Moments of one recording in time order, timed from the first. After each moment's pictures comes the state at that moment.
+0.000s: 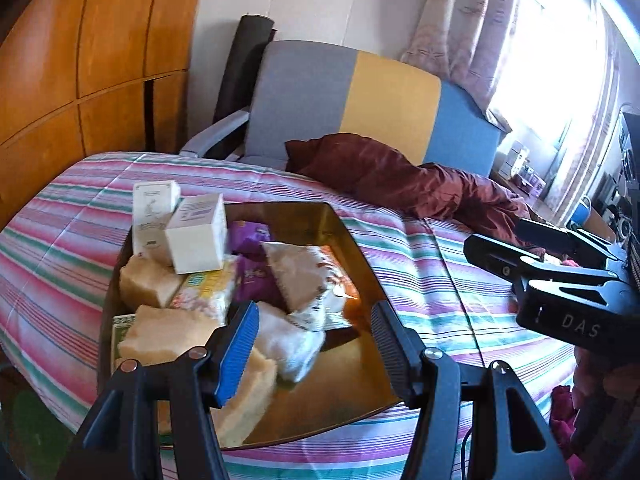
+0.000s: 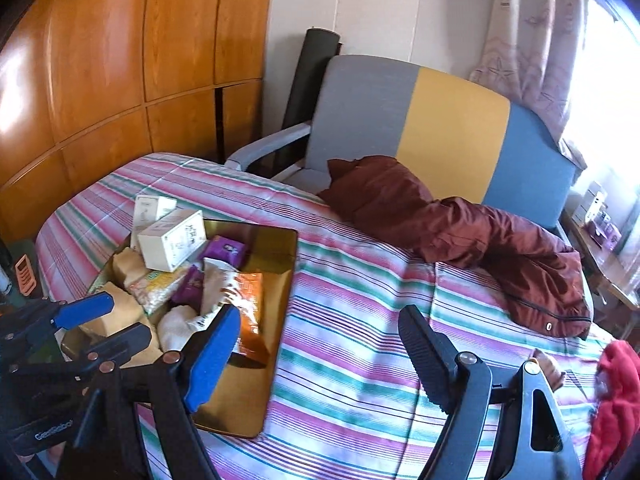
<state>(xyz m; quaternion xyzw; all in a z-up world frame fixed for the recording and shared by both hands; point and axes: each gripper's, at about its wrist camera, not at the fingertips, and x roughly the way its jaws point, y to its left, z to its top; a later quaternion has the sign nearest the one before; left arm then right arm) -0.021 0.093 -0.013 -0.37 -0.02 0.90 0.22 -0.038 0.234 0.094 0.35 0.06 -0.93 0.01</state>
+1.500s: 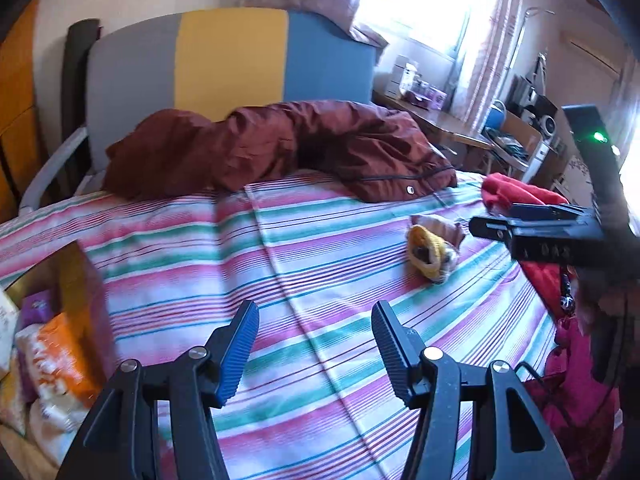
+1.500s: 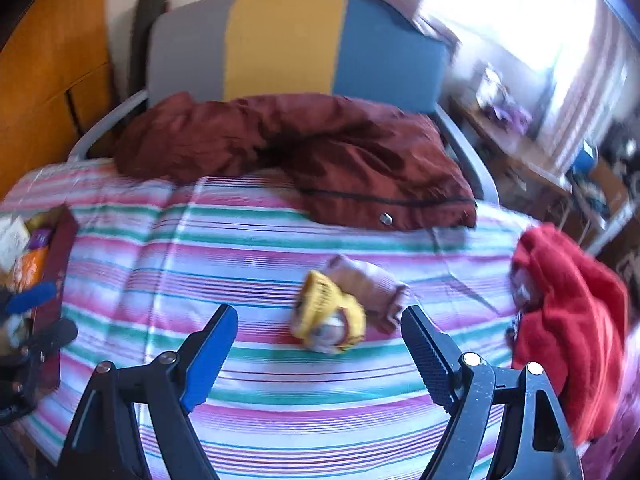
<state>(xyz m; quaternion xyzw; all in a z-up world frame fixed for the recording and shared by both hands) -0.024 0.335 -0.034 -0.40 0.09 0.82 0.40 -0.007 0.525 0.061 0.45 -0.05 -0.87 -0.19</state>
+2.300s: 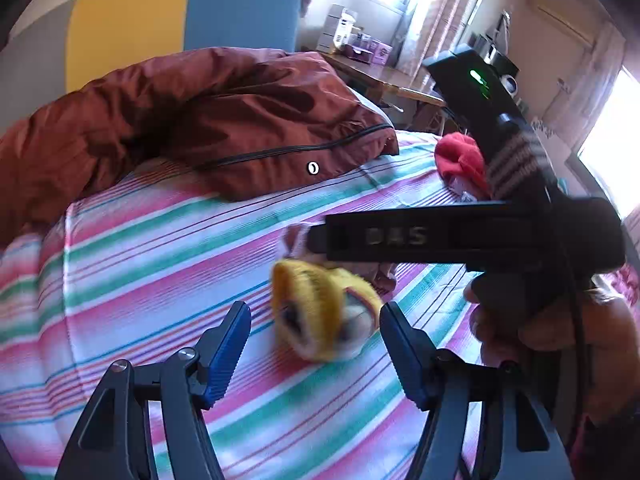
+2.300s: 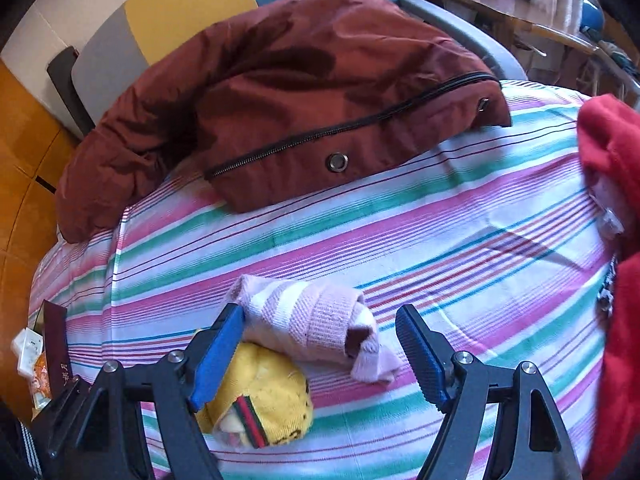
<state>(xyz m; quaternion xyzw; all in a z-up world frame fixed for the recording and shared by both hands) -0.018 0.519 -0.084 -0.44 0.12 0.75 0.48 -0.070 0.642 -0.034 0.50 -0.25 -0.81 -0.15</state>
